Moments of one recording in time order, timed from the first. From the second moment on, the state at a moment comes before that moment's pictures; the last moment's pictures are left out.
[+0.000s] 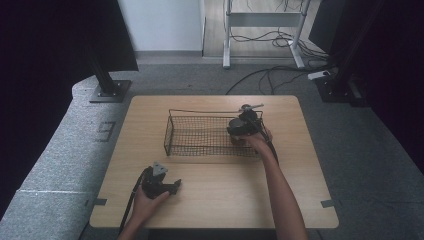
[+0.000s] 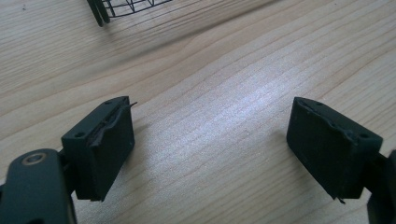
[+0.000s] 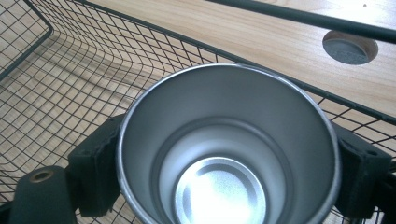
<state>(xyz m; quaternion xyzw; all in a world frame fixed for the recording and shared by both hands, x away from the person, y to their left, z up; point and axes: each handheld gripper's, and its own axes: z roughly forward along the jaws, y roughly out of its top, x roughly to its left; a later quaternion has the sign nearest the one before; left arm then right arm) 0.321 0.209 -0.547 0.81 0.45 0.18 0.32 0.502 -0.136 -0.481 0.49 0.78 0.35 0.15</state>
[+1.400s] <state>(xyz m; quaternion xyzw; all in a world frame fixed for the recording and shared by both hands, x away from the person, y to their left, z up) 0.321 0.208 -0.547 0.81 0.45 0.18 0.32 0.501 -0.141 -0.480 0.51 0.79 0.31 0.14</state>
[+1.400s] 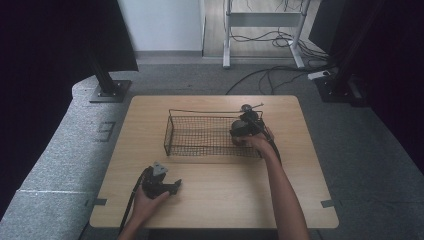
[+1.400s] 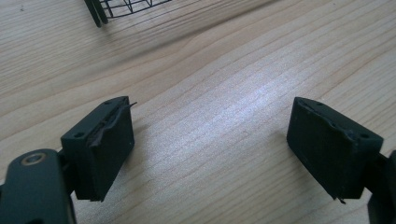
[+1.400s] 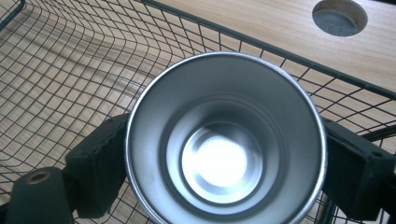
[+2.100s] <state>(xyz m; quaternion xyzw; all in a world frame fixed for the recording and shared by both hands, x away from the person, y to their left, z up) 0.321 0.208 -0.547 0.81 0.45 0.18 0.32 0.478 -0.153 -0.455 0.49 0.74 0.43 0.17</state>
